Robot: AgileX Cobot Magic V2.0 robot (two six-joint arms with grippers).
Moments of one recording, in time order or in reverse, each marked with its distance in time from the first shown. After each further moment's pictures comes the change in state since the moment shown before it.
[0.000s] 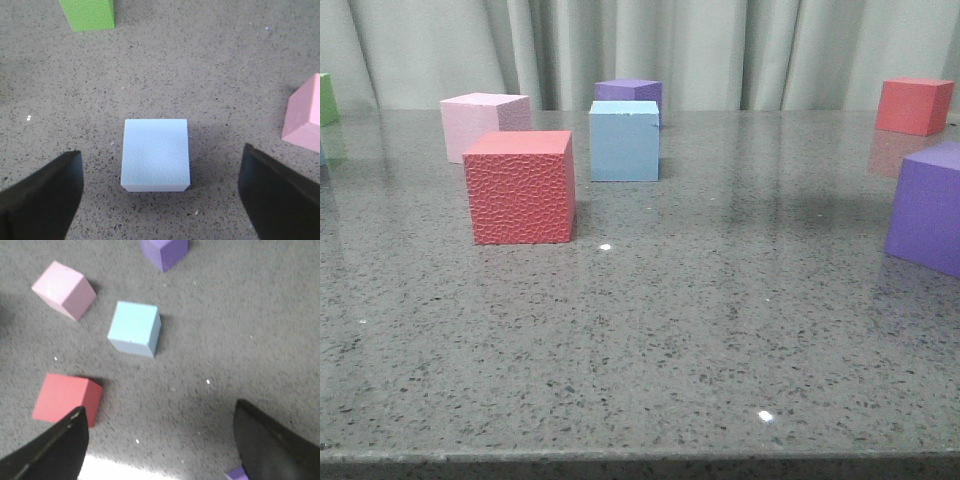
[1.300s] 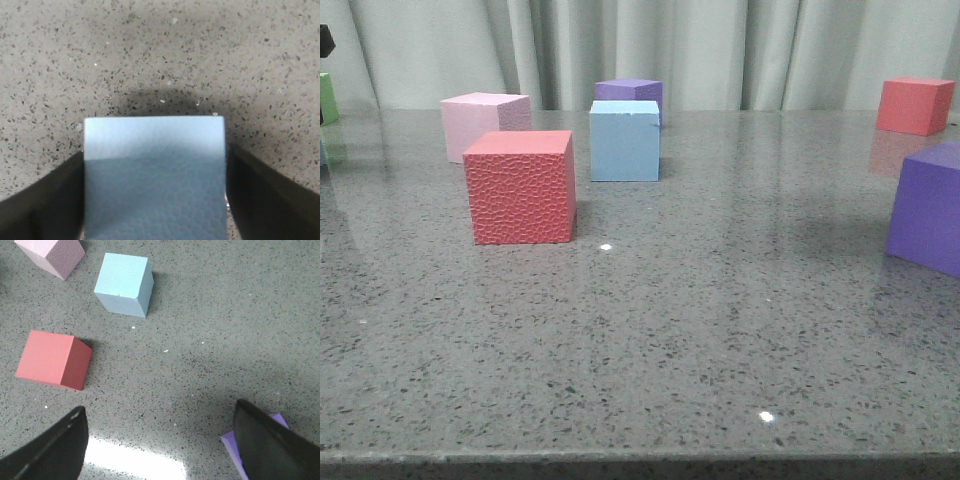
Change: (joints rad) left arm 0.000 0.379 -0.213 -0.005 0.191 0.022; right arm 0.000 -0.126 0.219 0.031 -0.056 0.009
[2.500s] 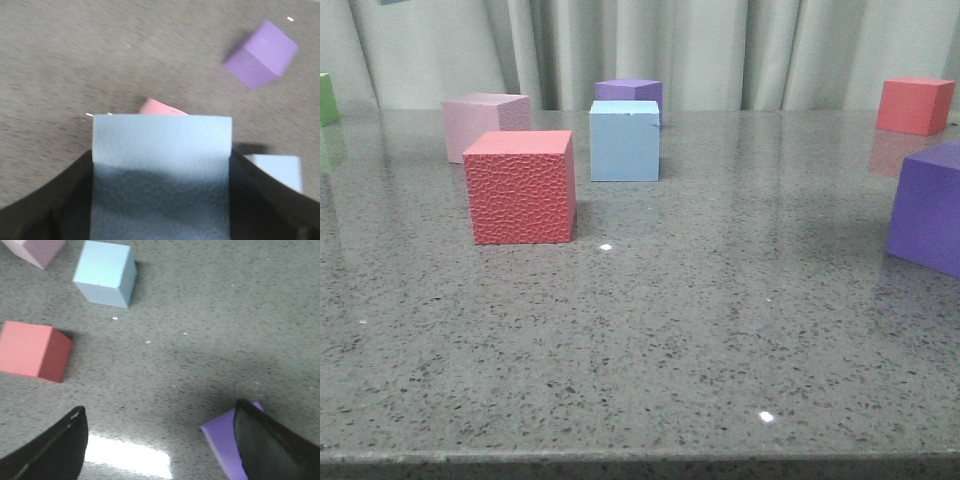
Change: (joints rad) left arm -0.317 -0.004 -0.509 -0.029 0.288 -0.388; right arm 0.000 0.000 0.000 -0.046 0.060 0.000
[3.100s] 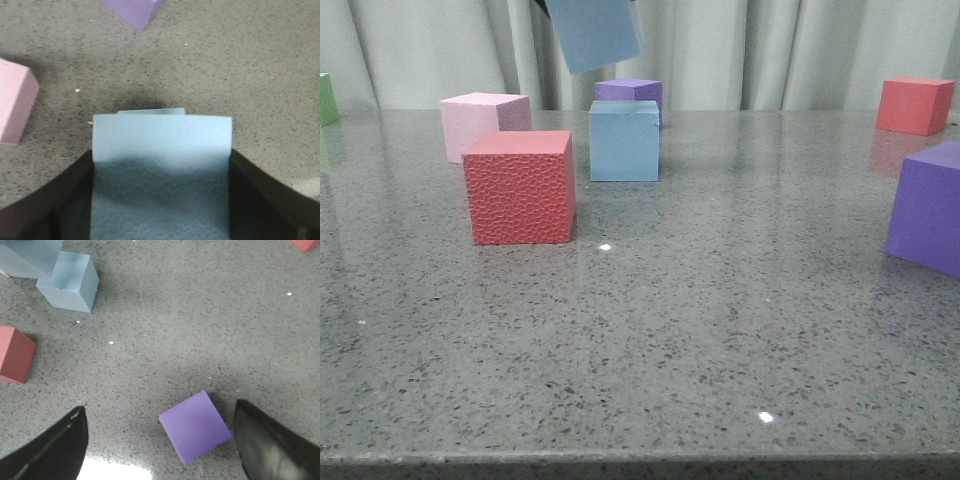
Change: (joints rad) left arm -0.292 0.127 -0.008 0.055 -0.104 -0.196; right arm 0.000 -0.131 0.062 -0.096 0.039 0.001
